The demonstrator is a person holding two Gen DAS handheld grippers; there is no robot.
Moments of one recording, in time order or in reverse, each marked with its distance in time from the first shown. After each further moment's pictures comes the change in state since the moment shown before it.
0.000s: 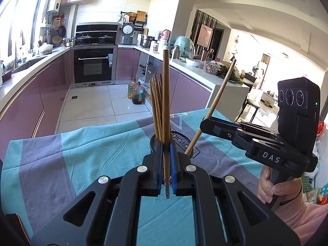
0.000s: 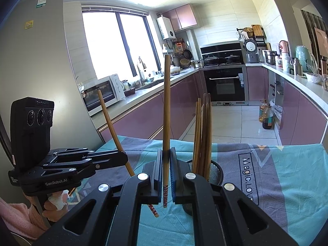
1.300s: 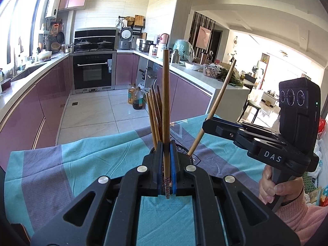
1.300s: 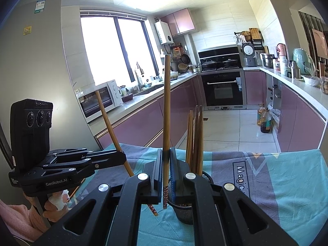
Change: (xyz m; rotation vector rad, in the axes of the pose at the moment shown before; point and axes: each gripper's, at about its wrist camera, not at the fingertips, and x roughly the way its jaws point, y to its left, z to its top) left arm -0.001 -0.001 0.017 0.028 -0.025 0.006; right arm -0.005 -0.009 0.010 0.003 -0.034 -0.011
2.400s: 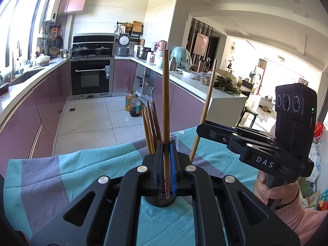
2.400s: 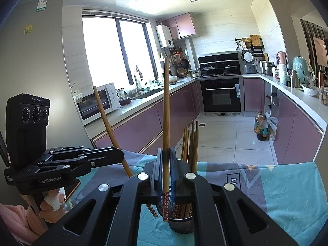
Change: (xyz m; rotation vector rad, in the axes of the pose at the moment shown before) left arm -0.006 -0.004 0.019 0.005 -0.048 -0.020; right arm 0.001 -0.003 0.015 -0.041 -0.026 -0.022
